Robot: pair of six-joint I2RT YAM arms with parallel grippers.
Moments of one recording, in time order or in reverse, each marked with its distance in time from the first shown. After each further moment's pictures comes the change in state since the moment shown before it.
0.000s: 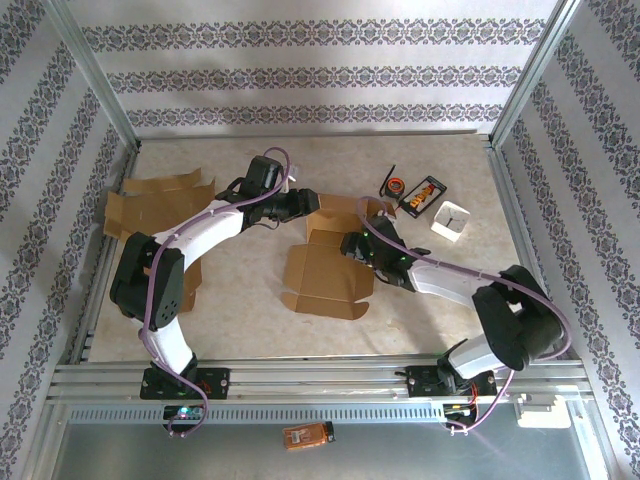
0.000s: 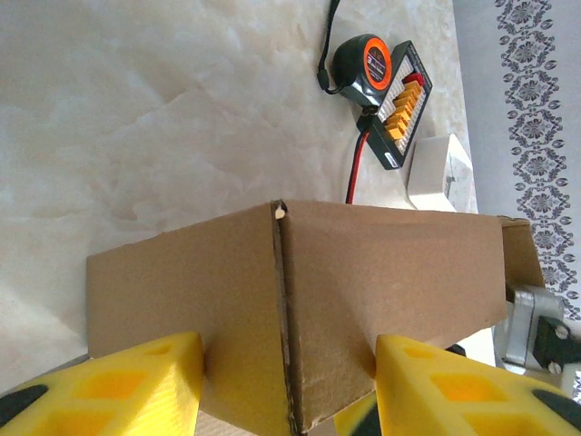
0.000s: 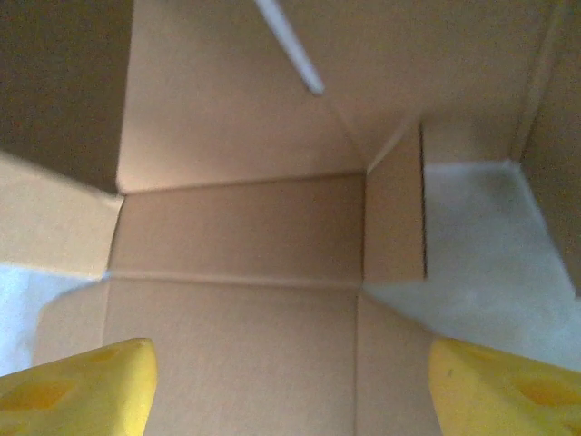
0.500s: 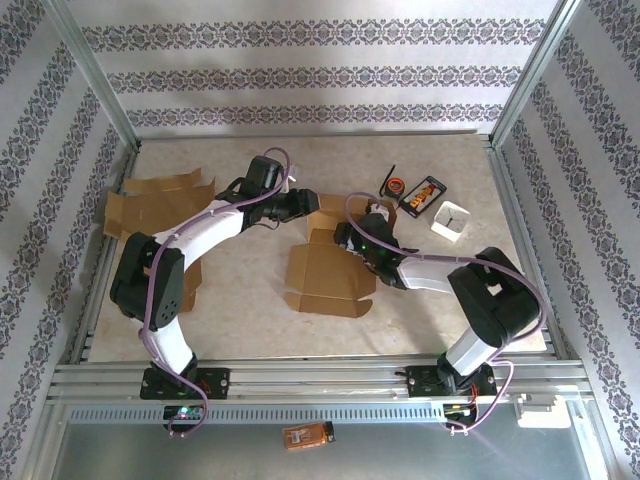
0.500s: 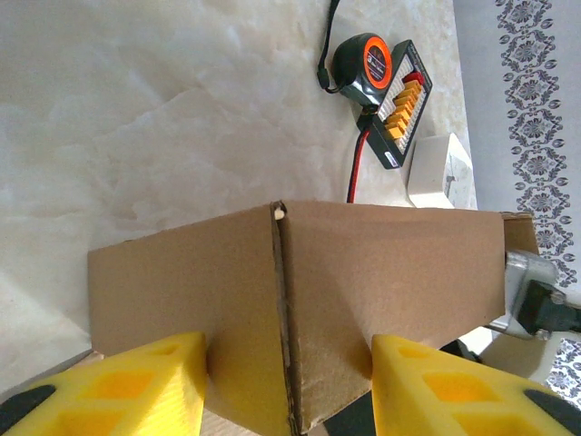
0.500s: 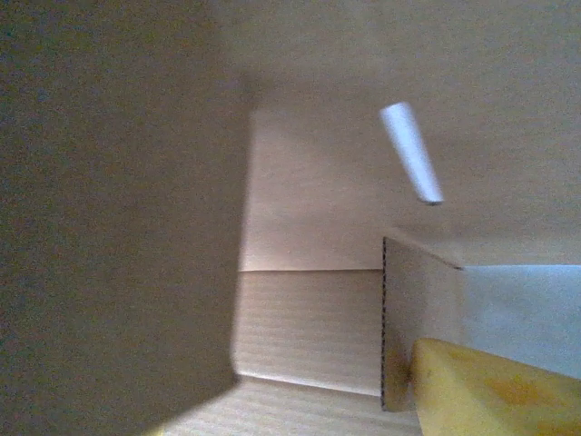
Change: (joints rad) left arm 0.000 0.000 0.000 0.000 0.001 0.000; right arm -0.001 0.152 -0.004 0.340 -0.040 -0.022
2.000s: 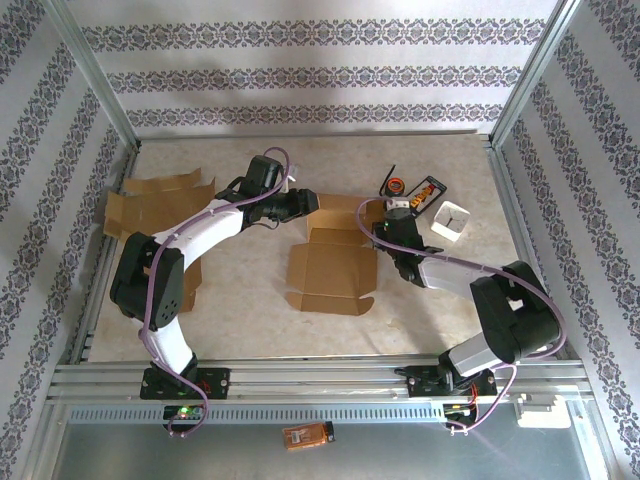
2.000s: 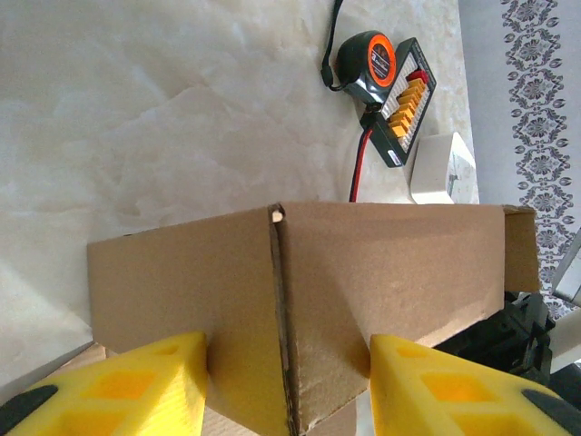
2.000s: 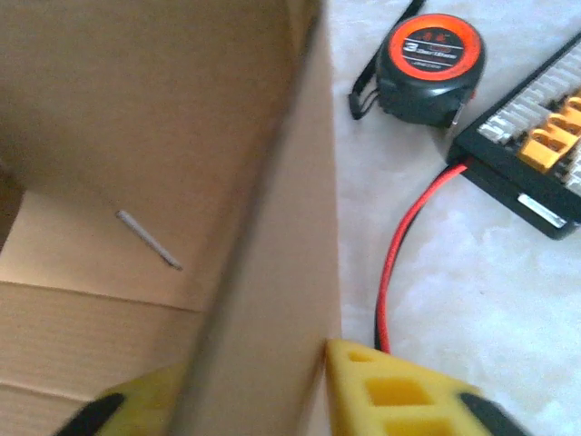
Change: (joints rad) left arm 0.000 0.000 0.009 -0.020 -0.001 -0.004; right arm -0.156 -0.141 -0.042 -0.122 0.076 -0.431
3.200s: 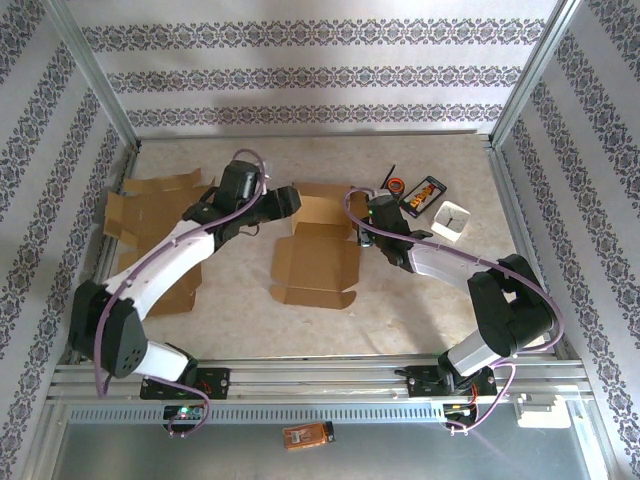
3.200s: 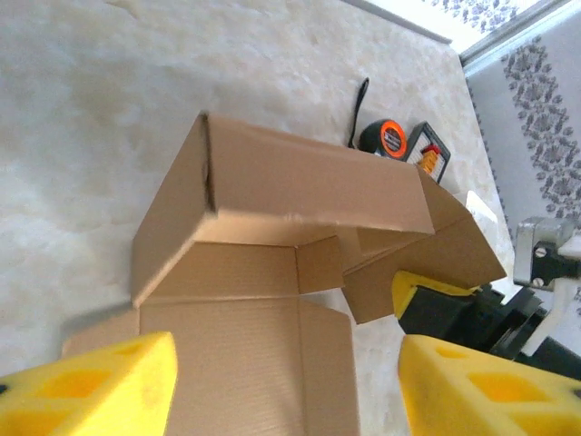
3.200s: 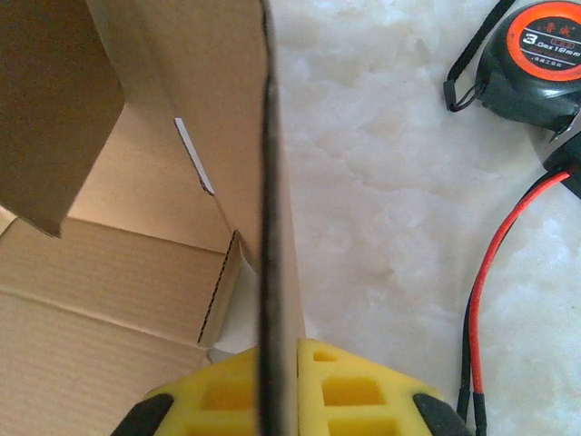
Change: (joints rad) left arm -0.026 -0.350 -0.150 -0.086 -0.293 0.037; right arm 0.072 0.047 0.183 -0.243 -0.027 -0.012
